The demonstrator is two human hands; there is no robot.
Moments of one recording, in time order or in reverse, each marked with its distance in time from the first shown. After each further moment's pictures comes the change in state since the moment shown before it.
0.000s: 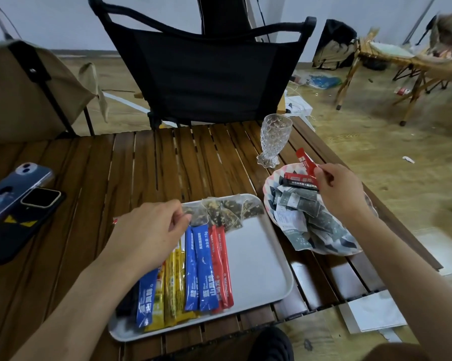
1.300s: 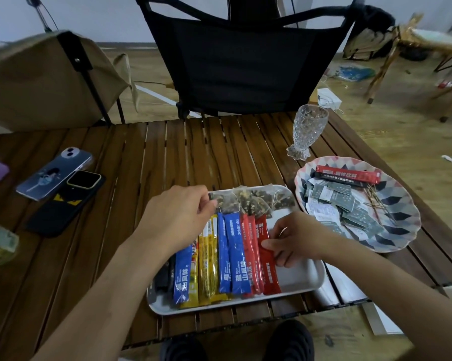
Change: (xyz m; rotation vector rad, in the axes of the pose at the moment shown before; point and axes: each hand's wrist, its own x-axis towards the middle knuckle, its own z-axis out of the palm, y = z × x) left_hand -0.003 -0.013 -0.008 0.013 0.007 -0.020; right_hand -0.088 -0.102 0.041 0.408 -0.966 0.261
